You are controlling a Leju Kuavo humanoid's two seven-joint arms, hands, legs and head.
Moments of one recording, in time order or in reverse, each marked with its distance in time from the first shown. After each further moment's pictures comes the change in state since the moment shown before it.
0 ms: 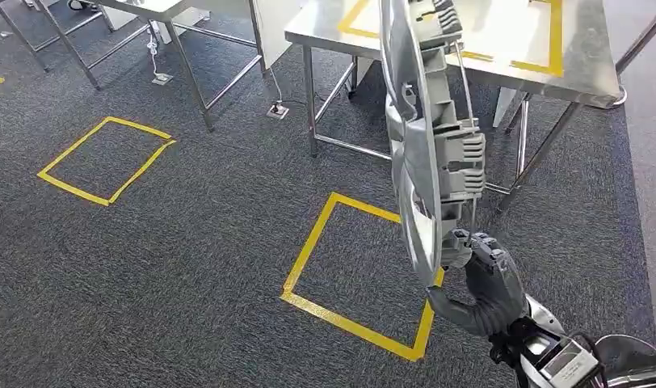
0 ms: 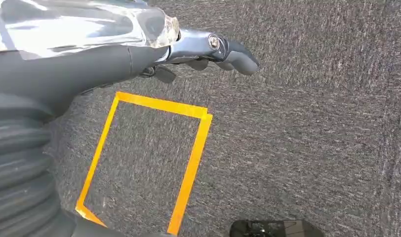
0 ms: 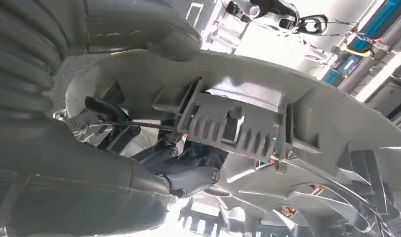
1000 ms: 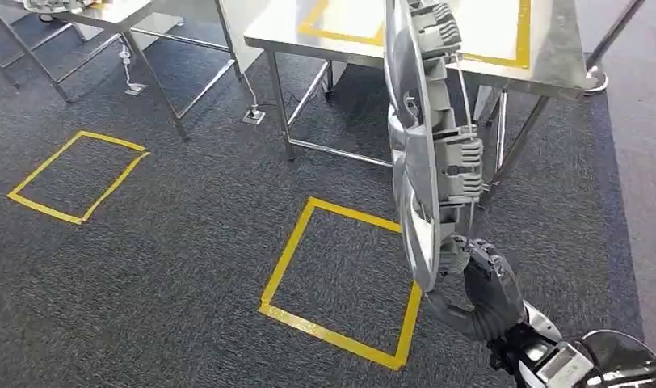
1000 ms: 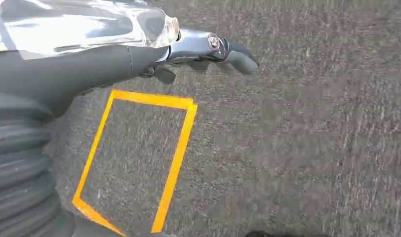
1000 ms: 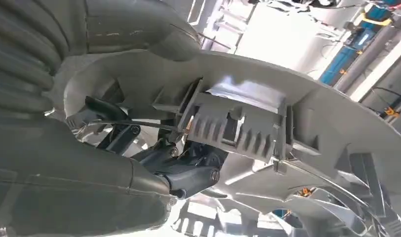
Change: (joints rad) left arm 0.002 0.003 0.000 -0.001 0.014 0.005 0.005; right arm 0.039 0.001 -0.009 -0.008 -0.001 -0.011 0.000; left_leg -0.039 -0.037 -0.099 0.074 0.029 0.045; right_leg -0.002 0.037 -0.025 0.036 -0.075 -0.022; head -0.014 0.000
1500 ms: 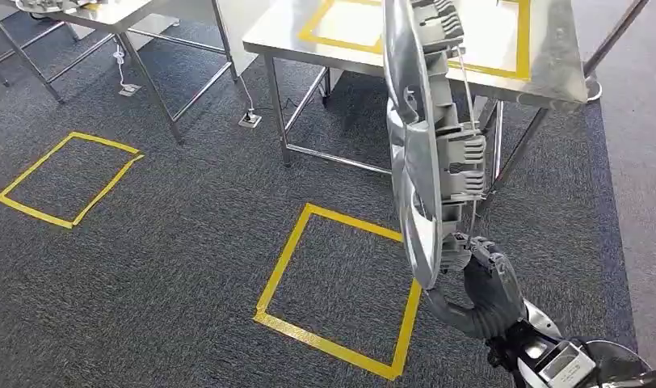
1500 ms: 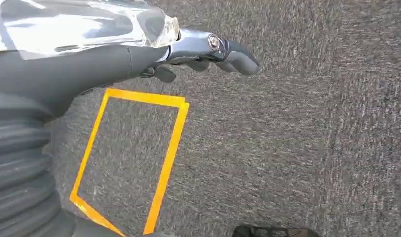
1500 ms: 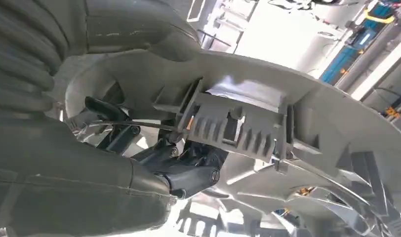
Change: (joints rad) left arm 0.000 -0.008 0.000 0.002 -0.006 -0.002 0.005; right arm -0.008 -0.002 0.003 0.000 -0.008 -0.008 -0.001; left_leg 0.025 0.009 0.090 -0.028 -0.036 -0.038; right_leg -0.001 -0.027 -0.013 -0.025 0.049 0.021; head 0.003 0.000
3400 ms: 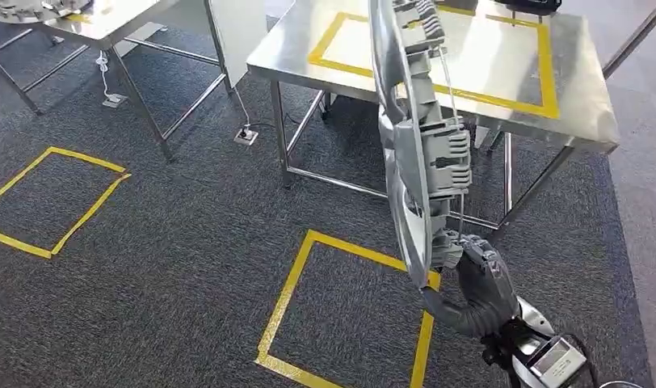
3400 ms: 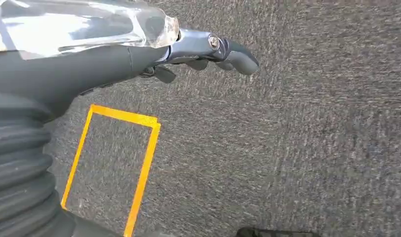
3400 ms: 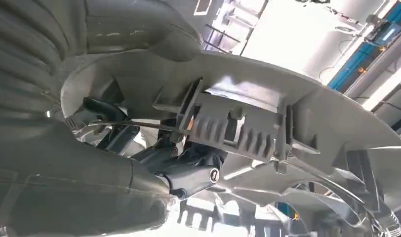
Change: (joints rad) left arm 0.010 0.007 0.000 0.003 -0.007 -0.001 0.009; right arm -0.006 -0.004 0.013 0.007 -0.002 -0.011 0.002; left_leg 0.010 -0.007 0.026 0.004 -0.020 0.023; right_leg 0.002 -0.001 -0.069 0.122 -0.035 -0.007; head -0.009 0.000
